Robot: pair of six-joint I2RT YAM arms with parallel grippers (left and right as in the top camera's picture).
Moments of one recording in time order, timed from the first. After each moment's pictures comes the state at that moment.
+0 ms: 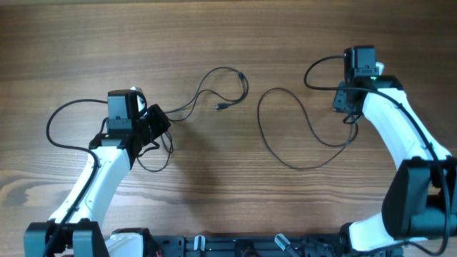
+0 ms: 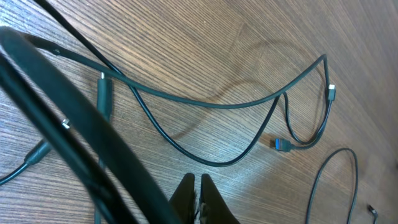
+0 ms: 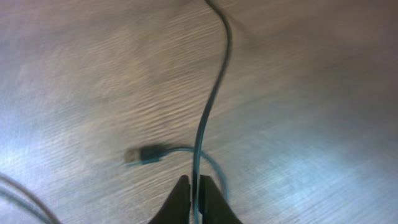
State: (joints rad) left arm 0.00 1.37 0.69 -0.28 0.26 -0.64; right arm 0.01 1.69 1.15 -0.70 0.33 0.29
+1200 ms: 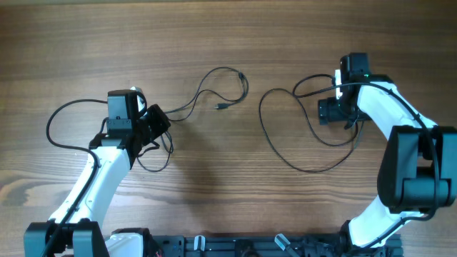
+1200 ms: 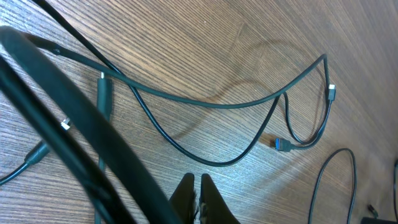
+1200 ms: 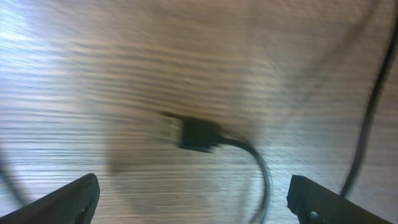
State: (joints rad) left arm 0.00 1.37 0.69 -0.28 0.26 -0.64; right arm -0.02 1.86 1.16 -0.72 0.15 -0.09
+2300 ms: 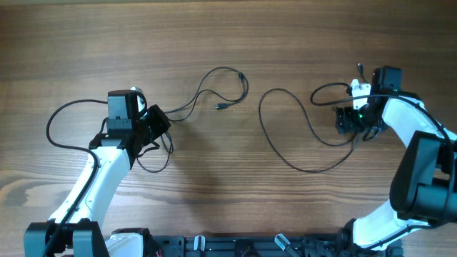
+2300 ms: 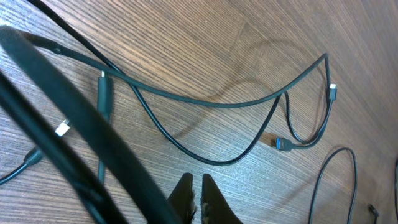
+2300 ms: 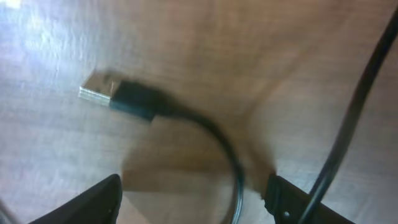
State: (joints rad) left arm 0.00 1.37 0.69 -0.28 0.26 -0.64; right arm -0.22 1.82 1.02 -0.57 -0.06 -0.31
